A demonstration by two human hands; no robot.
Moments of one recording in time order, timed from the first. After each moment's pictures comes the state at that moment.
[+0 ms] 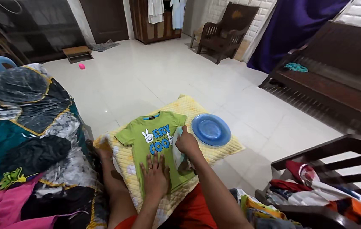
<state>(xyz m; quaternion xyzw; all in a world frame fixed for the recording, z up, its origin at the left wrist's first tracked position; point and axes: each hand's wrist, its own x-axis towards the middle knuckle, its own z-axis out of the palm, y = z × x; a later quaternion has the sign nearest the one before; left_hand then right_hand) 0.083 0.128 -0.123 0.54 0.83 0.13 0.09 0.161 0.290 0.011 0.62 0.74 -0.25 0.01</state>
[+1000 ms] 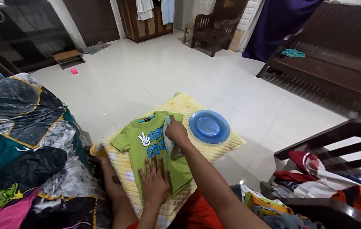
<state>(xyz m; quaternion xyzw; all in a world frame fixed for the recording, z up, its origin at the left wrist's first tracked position) 0.080 0.128 -0.122 0.55 0.83 0.10 0.07 0.114 0.336 0.013 0.59 0.77 -0.25 -0.02</state>
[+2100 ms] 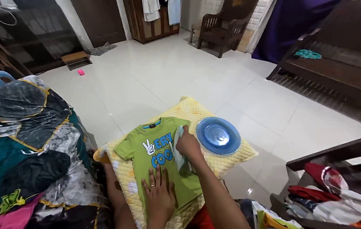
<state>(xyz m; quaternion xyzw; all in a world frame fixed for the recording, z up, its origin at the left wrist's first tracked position) 0.083 0.125 -0.125 0.54 0.83 0.13 0.06 0.136 0.328 0.008 0.63 0.72 -0.28 -0.01</state>
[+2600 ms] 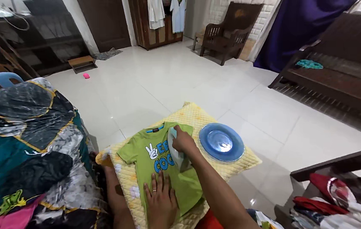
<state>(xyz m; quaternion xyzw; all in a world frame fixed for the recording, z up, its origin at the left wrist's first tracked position) 0.083 0.122 -0.126 0.54 0.83 0.15 0.06 0.105 0.359 0.012 0.55 0.79 -0.28 0.02</state>
